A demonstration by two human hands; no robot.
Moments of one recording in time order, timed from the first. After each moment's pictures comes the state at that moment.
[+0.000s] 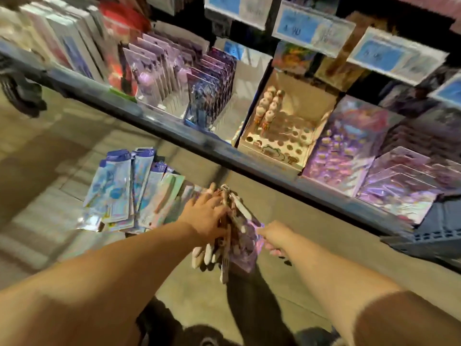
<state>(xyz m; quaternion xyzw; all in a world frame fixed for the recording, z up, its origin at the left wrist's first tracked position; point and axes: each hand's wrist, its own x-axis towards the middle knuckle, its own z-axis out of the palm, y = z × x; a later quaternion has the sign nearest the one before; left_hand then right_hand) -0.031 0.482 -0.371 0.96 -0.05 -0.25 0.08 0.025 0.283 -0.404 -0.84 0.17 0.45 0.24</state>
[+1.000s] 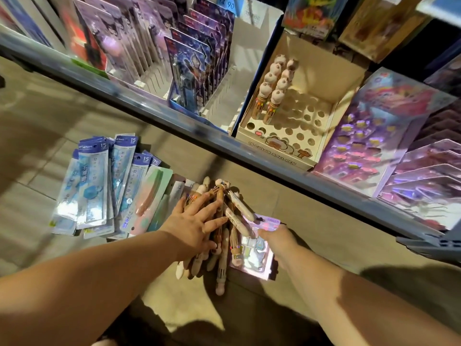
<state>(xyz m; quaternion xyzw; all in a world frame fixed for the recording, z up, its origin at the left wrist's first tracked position) -0.017 0.496 -0.423 0.92 -0.13 -0.37 0.01 0.034 0.275 -0.464 -0.81 0.27 0.38 0.37</state>
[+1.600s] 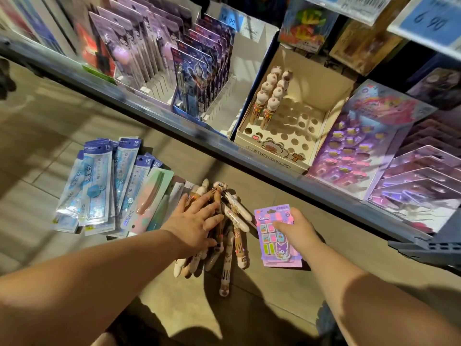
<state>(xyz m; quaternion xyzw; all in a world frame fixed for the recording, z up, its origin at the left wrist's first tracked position) -0.020 0.488 -0.415 0.94 -0.11 -0.33 0.04 0.058 0.234 -0.427 -0.84 0.15 0.34 0.40</state>
